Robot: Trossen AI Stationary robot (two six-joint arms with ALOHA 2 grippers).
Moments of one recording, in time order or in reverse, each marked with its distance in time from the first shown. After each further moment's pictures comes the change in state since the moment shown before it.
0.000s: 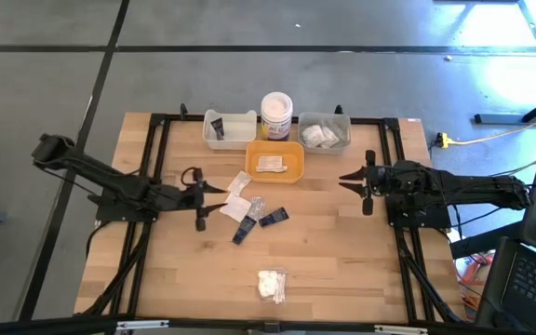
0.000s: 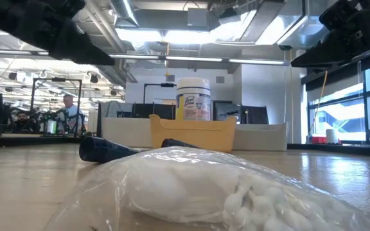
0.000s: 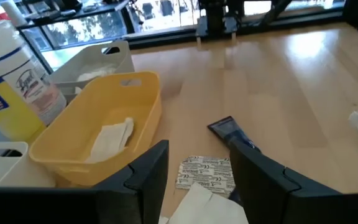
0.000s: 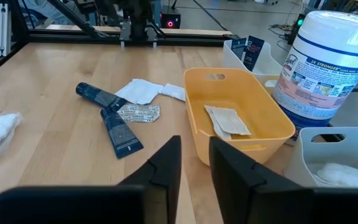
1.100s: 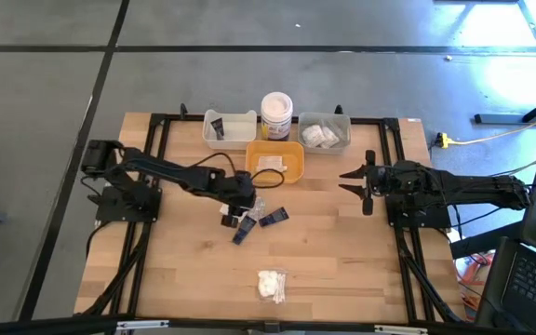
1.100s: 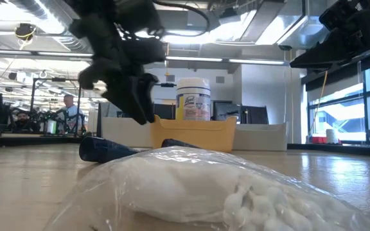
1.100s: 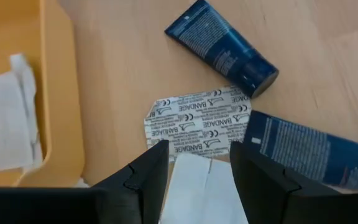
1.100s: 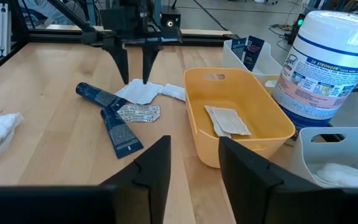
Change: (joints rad) left arm 0.302 0.716 0.569 -0.487 0.462 0.254; right arm 0.000 0.000 0.000 0.000 -0.001 0.000
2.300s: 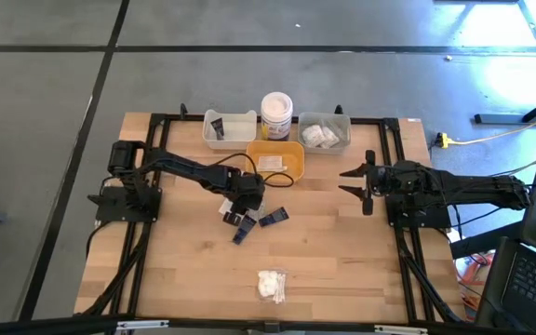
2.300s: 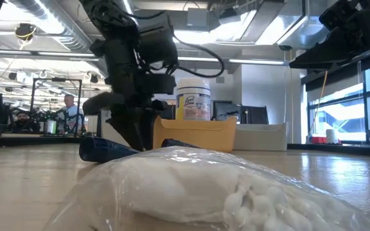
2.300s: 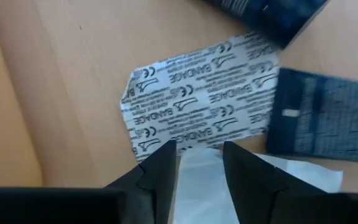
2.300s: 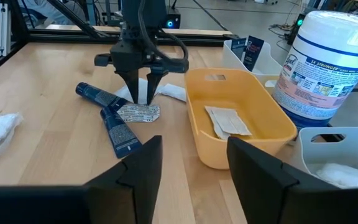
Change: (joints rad) left arm 0.063 0.212 0.112 -0.113 0.072 0.157; right arm 0.000 0.000 0.000 0.000 0.002 0.000
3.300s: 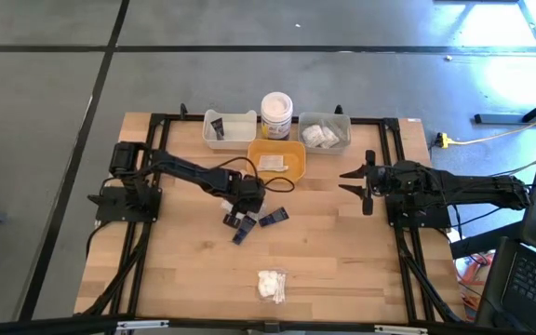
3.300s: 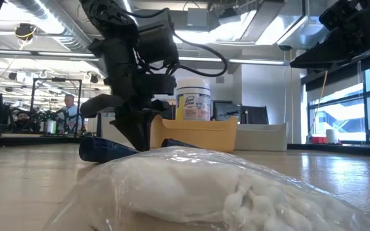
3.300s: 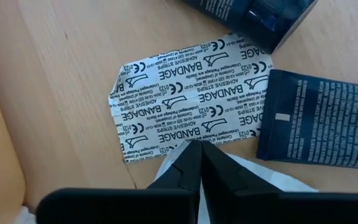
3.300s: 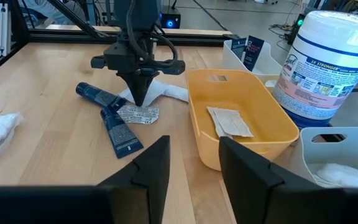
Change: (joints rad) left arm -0.031 0.017 0.000 0.003 -0.020 0.005; right arm 0.000 0.000 0.000 0.000 0.000 0.000
